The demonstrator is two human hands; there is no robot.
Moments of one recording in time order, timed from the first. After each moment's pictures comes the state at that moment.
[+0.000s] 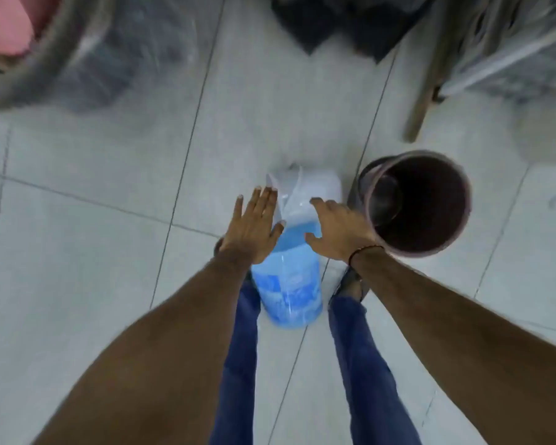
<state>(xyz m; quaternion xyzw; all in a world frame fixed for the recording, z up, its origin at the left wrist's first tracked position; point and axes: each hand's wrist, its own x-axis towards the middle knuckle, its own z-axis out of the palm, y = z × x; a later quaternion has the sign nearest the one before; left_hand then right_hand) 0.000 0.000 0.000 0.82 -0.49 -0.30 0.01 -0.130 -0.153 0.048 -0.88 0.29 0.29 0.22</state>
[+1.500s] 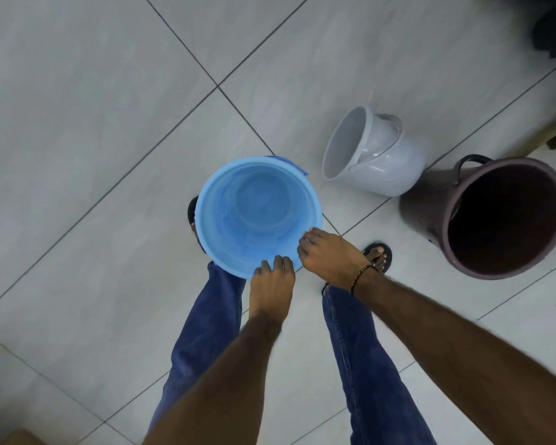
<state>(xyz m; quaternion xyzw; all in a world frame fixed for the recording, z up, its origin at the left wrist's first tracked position) -0.272 0.182 -0.057 0.90 -0.20 -0.38 -0.01 -0.224 0.023 -0.051 -0.85 -0.39 0.36 -0.03</state>
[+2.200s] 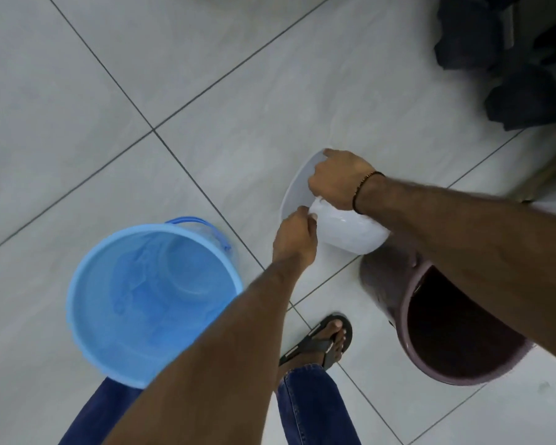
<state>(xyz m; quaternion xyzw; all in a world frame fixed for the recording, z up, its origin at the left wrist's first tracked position) -0.106 -0.043 -0.195 0.86 0.06 -0.34 0.38 -0.004 -0.153 -0.131 -0.83 -0.35 0.35 -0.25</state>
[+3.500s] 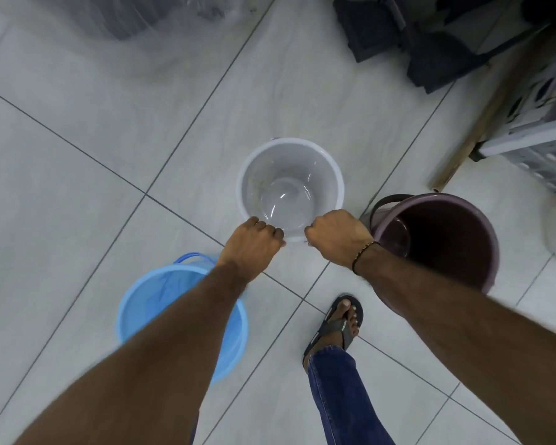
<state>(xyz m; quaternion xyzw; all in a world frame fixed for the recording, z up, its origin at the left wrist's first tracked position) -0.064 -0.008 -0.091 0.81 -0.55 -0.20 -0.07 -0.125 -0.191 -0.059 -0.93 -0.15 0.32 -0.07</state>
